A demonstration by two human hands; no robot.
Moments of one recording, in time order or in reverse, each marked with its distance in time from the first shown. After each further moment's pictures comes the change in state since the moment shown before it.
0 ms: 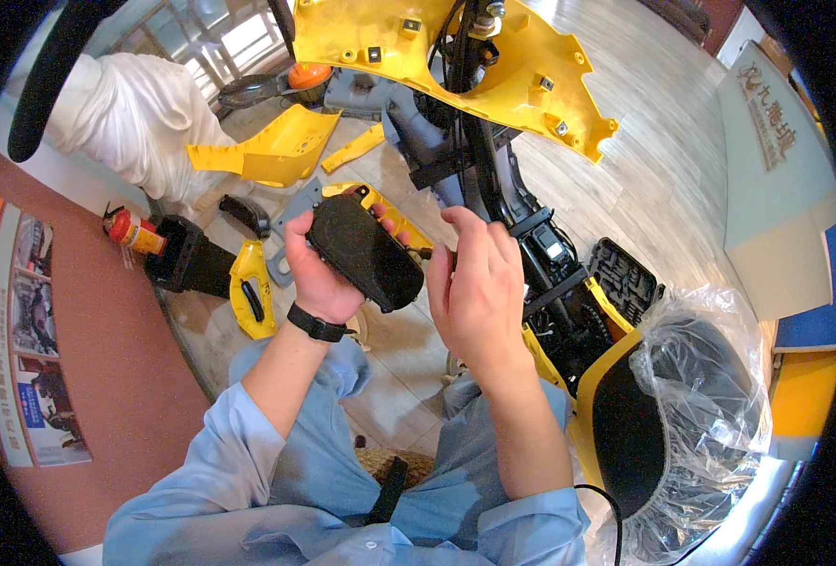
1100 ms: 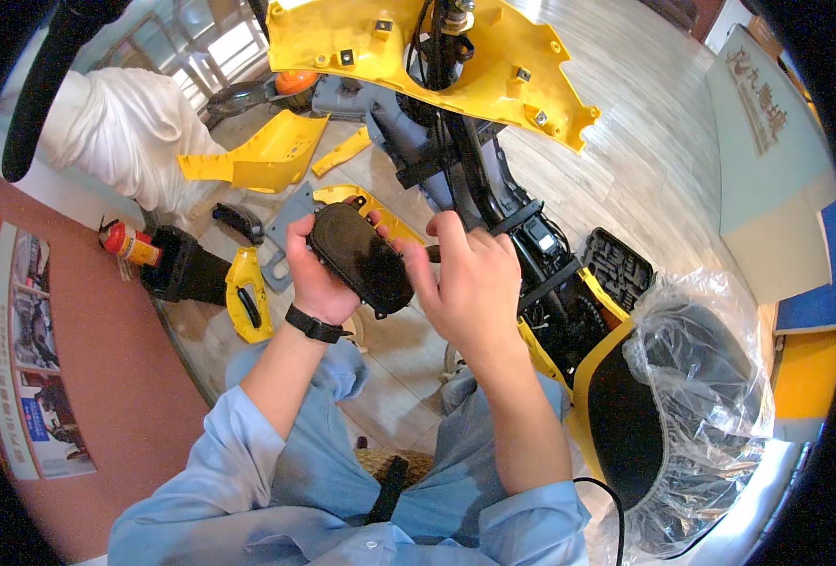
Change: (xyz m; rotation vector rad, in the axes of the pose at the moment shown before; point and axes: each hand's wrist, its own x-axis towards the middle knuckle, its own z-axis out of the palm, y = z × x) left_hand 0.004 -0.004 -0.009 0.036 0.041 -0.082; right_hand 0.001 0.003 -0.009 -0.084 -0.262 0.141
